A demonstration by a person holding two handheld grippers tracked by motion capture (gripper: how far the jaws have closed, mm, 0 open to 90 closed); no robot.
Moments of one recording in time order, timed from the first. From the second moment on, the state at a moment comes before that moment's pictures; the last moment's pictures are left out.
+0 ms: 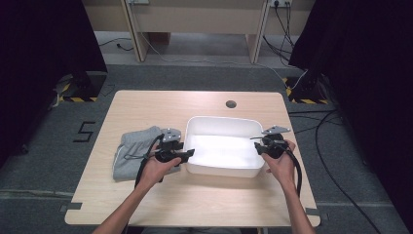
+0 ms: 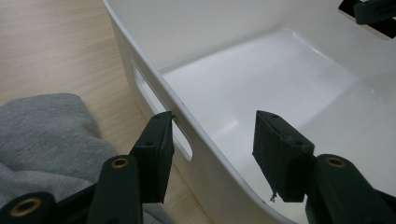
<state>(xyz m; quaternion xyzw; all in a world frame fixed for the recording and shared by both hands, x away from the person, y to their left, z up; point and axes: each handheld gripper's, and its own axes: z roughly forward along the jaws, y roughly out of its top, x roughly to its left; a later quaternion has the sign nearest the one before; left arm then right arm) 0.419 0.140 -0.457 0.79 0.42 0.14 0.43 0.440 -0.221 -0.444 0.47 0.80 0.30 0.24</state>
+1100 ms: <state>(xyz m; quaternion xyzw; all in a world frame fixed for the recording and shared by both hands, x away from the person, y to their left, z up) 0.427 0.174 -0.439 0.72 0.45 0.10 0.51 0.440 -0.220 -0.423 0.46 0.78 0.33 0.26</state>
